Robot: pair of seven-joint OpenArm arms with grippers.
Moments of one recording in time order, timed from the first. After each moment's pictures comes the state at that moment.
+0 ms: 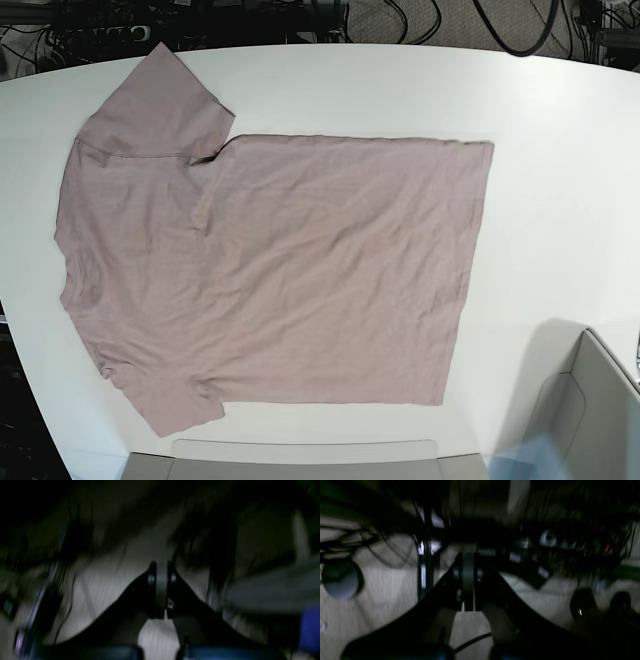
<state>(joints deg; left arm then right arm) 25.5 -1.8 -14.8 1.0 0.1 2.7 -73.4 -25.6 8.6 -6.2 3.1 2.6 5.1 57.3</state>
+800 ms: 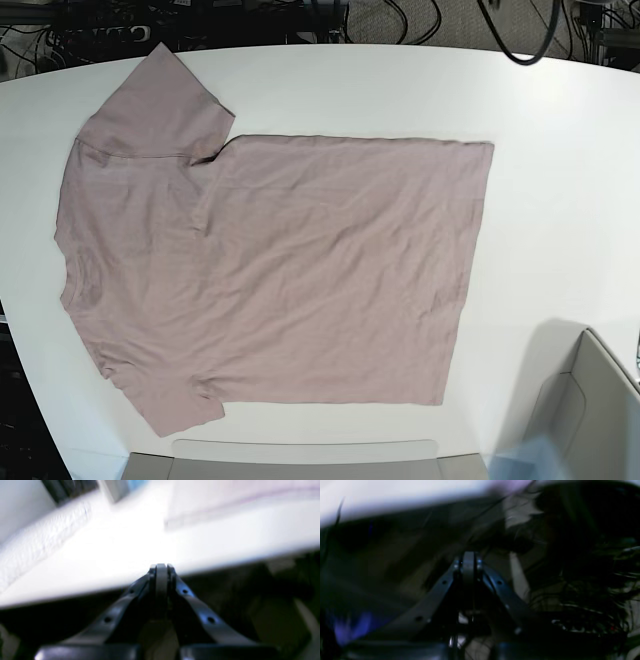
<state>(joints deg) 58.4 -2.9 -15.0 65.7 -0.1 3.3 -74.4 -60.9 14.2 -6.0 75.6 19.0 4.9 54.5</state>
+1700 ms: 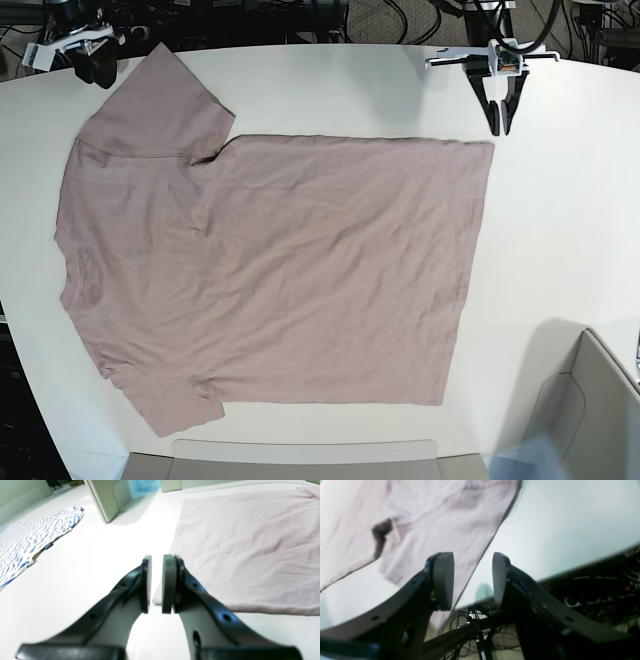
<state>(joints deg) 48.4 1.0 -11.7 103.5 -0.1 3.0 -23.6 -58.0 37.1 7.1 99.1 63.7 4.7 9.8</state>
